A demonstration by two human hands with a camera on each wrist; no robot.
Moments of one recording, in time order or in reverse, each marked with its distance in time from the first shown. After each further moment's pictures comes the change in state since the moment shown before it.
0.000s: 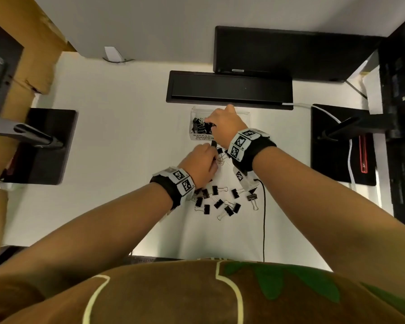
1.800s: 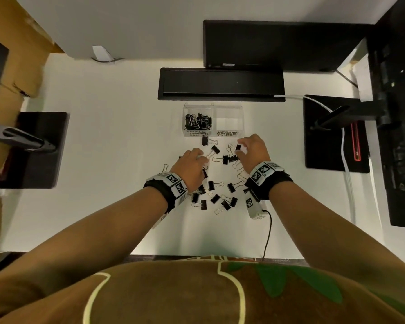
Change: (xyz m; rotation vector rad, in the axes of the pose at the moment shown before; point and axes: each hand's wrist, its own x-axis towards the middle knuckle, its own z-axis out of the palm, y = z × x) left_hand -0.015 -0.016 0.020 0.115 -0.204 -0.126; right_hand -0.079 0.071 0.060 0.343 0.191 0.370
